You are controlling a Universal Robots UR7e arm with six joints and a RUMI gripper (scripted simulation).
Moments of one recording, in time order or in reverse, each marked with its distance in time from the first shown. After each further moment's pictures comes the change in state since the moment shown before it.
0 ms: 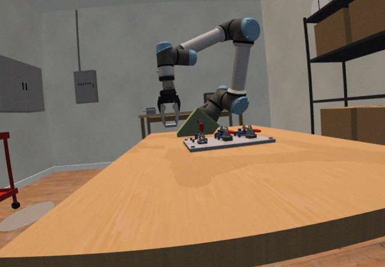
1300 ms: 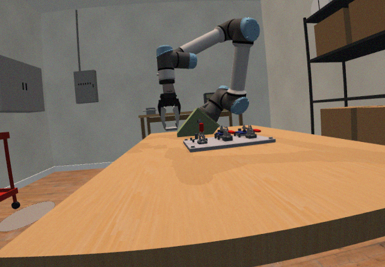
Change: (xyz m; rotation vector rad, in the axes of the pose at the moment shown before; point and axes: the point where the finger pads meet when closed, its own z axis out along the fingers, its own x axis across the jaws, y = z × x) arm 0.000 0.000 0.015 0.000 0.000 0.000
